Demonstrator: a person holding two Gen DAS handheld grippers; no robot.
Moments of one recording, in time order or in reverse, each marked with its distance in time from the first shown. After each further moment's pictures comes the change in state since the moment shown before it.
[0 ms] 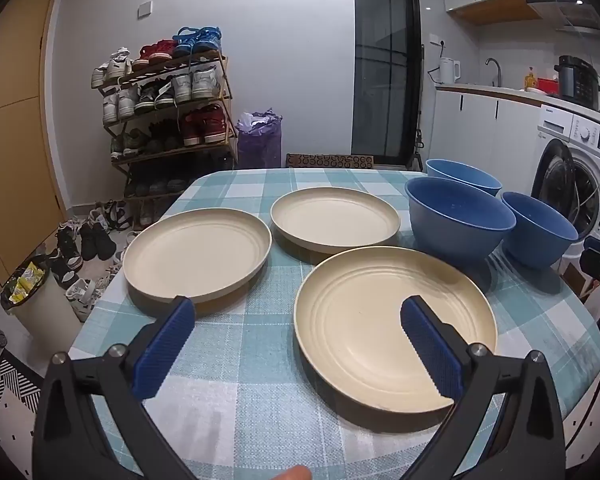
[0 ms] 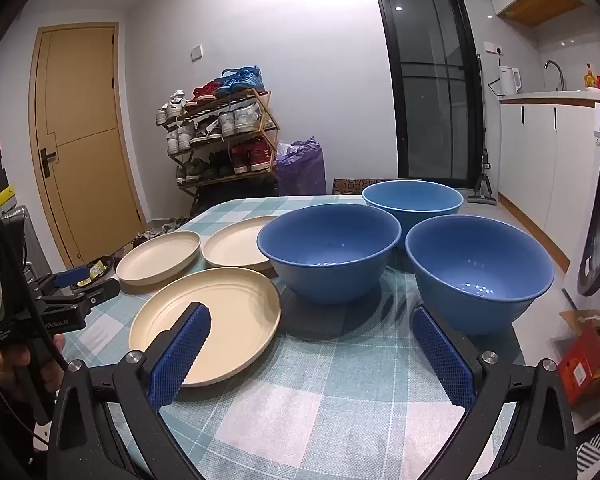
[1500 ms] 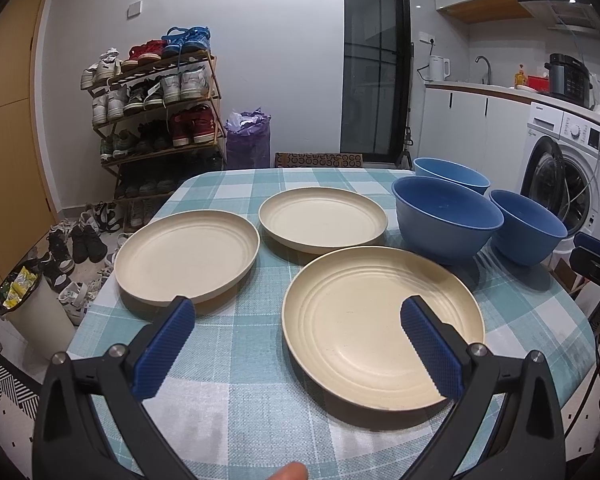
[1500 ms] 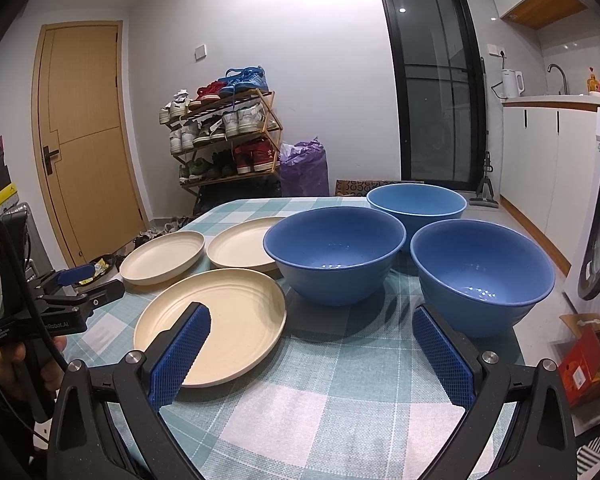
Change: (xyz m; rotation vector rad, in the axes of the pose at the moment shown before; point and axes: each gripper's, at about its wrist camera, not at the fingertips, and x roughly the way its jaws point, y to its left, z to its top) left arm -0.002 -0.006 0.003 0.018 0.010 -0.037; right arm -0.003 0.008 0.001 -0.016 -0.006 0.008
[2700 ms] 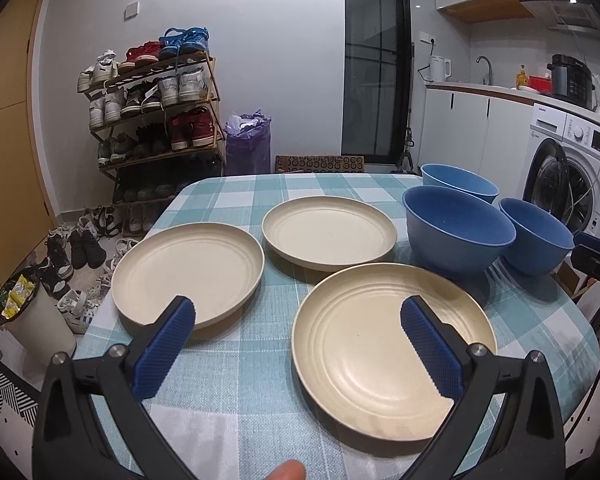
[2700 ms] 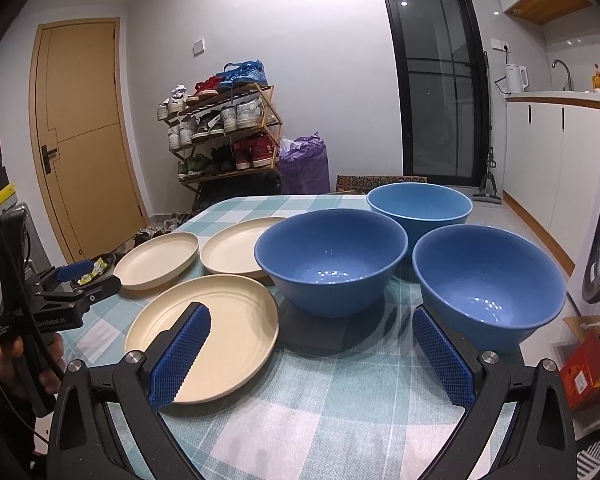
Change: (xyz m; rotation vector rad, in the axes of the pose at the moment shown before) left arm 0.016 0.010 0.021 0.006 -0.001 -0.002; right arm 0.019 -0.009 0.022 0.007 0.021 0.013
